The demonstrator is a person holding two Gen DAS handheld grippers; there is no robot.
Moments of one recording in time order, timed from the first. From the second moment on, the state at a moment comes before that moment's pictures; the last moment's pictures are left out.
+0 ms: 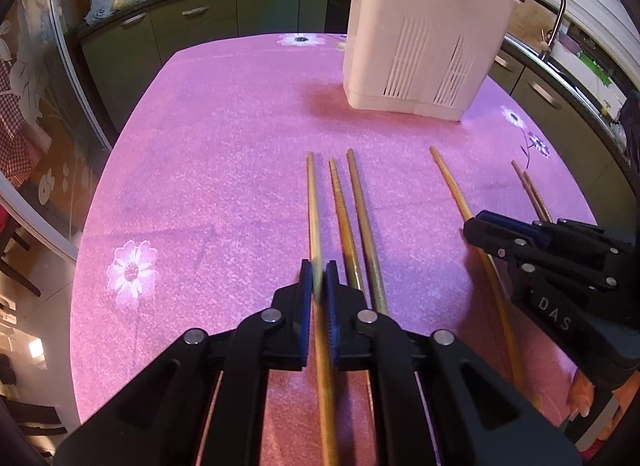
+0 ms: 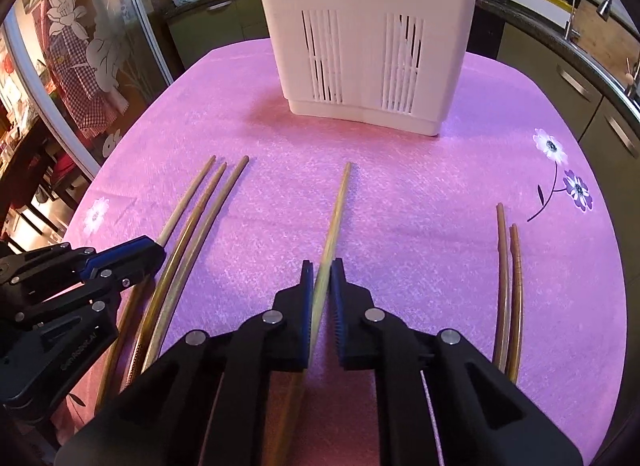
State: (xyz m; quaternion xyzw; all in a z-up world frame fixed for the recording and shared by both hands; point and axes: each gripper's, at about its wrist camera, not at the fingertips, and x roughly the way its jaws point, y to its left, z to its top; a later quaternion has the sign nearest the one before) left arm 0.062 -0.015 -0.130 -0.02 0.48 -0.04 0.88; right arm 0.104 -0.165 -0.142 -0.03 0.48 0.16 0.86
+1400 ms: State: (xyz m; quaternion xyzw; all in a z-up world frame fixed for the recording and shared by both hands) left arm 0.079 -0.053 0.093 0.00 0.24 -0.12 0.96; right arm 0.048 -0.257 0.040 0.08 0.26 0.20 0.94
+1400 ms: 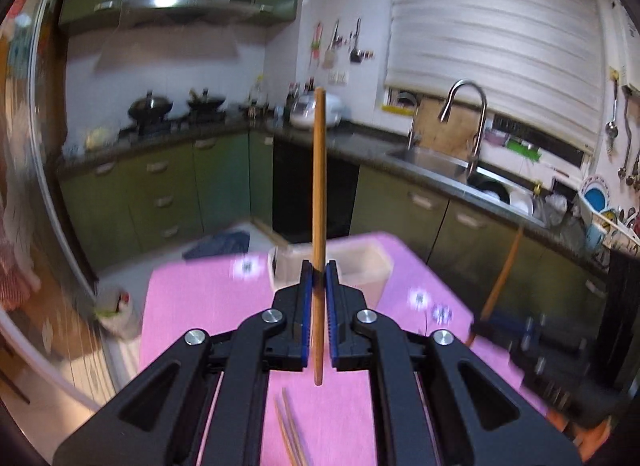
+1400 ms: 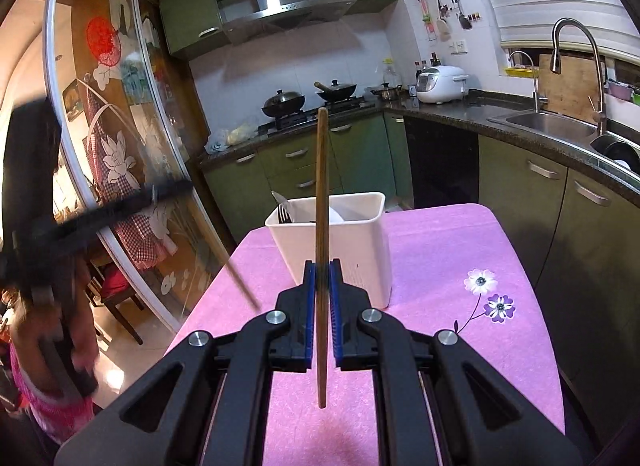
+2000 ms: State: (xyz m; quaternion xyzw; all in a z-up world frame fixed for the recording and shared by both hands) left arm 0.179 -0.086 0.098 -0.01 0.21 -0.09 0.97; right arm 0.079 -0.269 0.121 0.06 0.17 0.18 0.97
